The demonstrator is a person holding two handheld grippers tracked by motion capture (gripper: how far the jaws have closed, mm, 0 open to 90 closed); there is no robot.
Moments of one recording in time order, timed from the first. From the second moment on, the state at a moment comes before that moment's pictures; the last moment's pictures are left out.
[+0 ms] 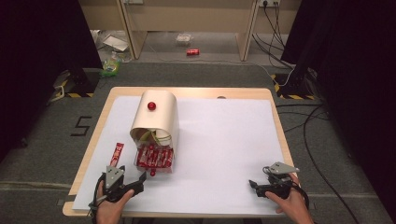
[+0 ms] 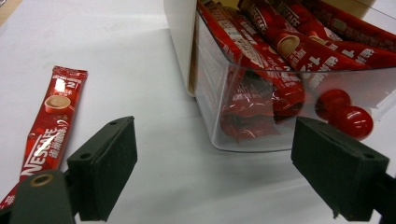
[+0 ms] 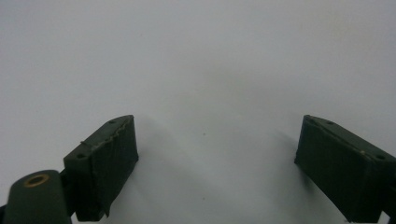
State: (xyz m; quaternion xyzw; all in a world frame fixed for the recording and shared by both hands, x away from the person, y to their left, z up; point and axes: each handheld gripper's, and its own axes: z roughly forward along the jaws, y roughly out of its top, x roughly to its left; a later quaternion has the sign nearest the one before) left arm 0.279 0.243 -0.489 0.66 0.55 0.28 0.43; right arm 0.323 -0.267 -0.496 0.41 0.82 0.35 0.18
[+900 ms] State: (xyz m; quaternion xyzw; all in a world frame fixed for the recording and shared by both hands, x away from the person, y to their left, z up) left arm 0.297 0.242 -0.491 0.66 0.55 0.28 0.43; right arm 0.323 -0.267 -0.496 0.41 0.82 0.35 0.18
